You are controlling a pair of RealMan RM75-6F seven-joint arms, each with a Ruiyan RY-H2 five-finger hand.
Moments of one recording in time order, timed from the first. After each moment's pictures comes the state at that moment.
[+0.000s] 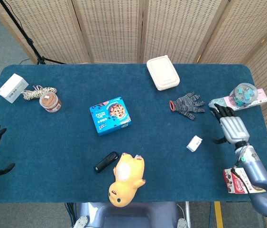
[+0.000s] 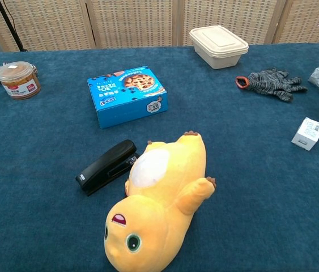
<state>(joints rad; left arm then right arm) -0.09 -1.02 -0.05 -1.79 1.45 1.46 0.06 0.53 -1.21 0.24 -1.35 -1.25 0.84 0.00</state>
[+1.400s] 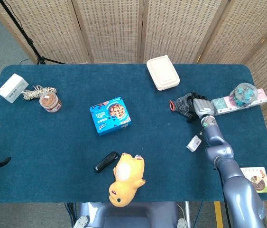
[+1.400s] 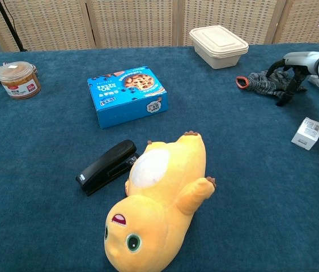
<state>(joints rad) -0.14 -1.02 -0.11 -1.79 1.27 1.38 0.09 0.96 -1.87 0.21 -0.24 -1.33 0.35 0.53</state>
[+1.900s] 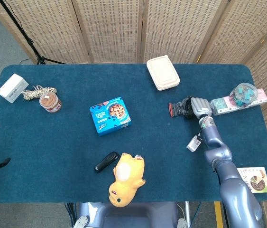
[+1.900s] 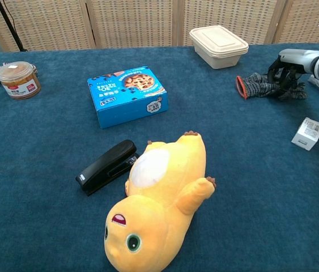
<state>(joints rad) -0.13 -1.02 -0.10 -1.79 1.28 1.38 0.09 0.95 -1.89 0.18 -0.21 -1.38 0.45 0.60</state>
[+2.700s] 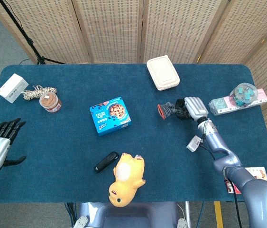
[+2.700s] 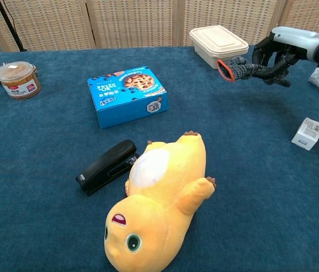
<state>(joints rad) -0.25 -0.96 -0.07 -1.72 1.53 1.24 -0.06 0.85 -1.68 0.14 -0.66 -1.45 0.83 0.67</state>
